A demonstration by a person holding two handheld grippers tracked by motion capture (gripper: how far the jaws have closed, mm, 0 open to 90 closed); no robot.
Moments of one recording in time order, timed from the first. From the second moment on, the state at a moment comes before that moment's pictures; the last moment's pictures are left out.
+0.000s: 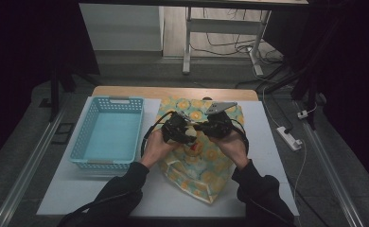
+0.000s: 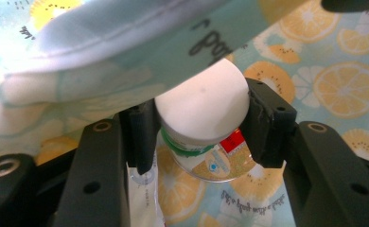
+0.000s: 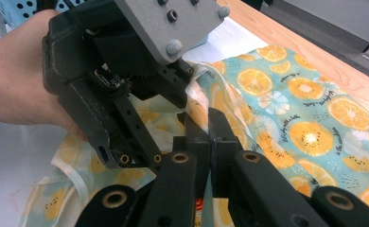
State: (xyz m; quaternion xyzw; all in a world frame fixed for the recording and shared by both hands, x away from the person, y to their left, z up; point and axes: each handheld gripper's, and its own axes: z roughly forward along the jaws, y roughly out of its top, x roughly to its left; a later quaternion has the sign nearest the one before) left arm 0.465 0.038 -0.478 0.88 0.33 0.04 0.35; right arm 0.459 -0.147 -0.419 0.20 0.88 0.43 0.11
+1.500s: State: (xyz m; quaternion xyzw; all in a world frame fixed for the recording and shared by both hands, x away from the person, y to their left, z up) left arm 0.410 0.062 -0.459 0.88 0.28 0.01 0.39; right arm 0.457 -0.144 -0.420 0.19 0.88 0.43 0.11
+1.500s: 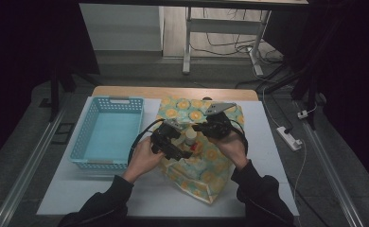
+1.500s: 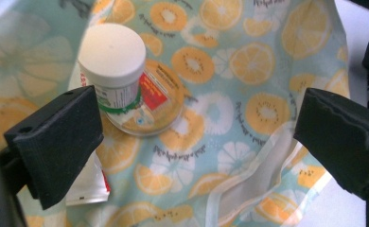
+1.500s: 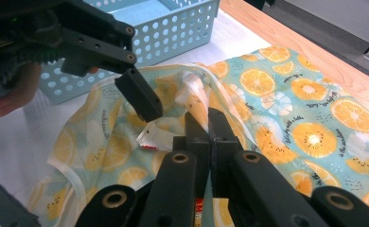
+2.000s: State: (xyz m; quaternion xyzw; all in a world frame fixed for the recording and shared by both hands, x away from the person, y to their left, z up) left arm 0.395 0.059 -0.476 0.89 0.27 0.00 0.37; right arm 0.456 -0.143 -0.420 0.19 0.88 0.42 0.11
